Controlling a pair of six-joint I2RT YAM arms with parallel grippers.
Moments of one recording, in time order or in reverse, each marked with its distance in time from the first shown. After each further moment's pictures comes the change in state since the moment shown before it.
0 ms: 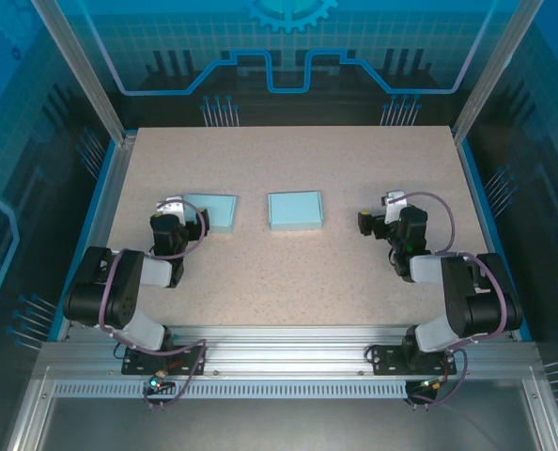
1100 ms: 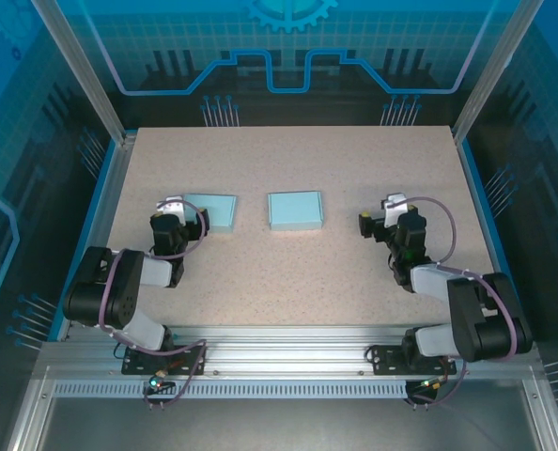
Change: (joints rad) left arm 0.000 0.000 0.000 0.000 0.000 0.000; right arm 0.061 -0.117 -0.060 -0.018 0.109 -0.024
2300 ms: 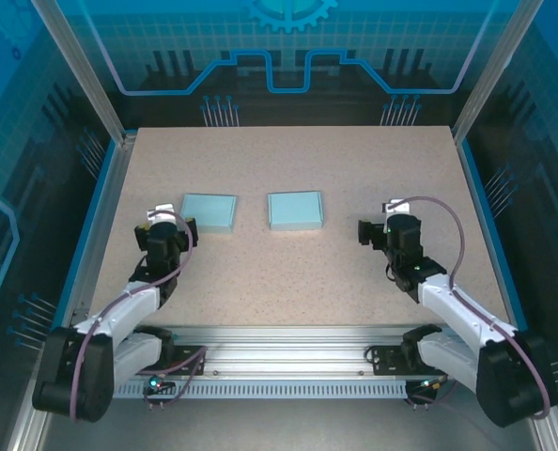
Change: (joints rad) left arm -0.077 -0.492 -0.038 -0.532 -0.246 0.022; right arm 0.170 -0.346 0.091 -0.599 0.266 0.215
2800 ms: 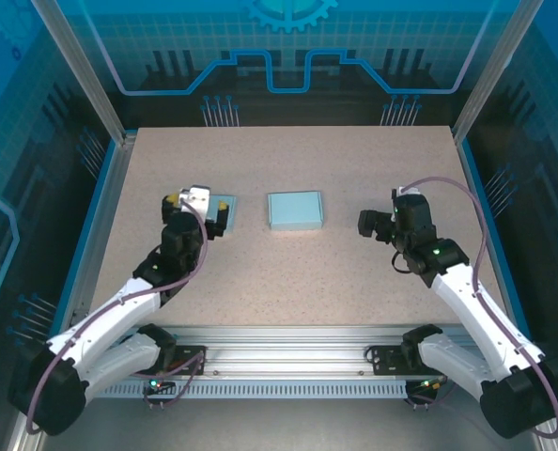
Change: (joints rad) left arm -0.338 -0.138 0.215 -0.207 -0.104 0.127; right arm 0.019 -0.103 0.319 -0.571 -0.100 0.235
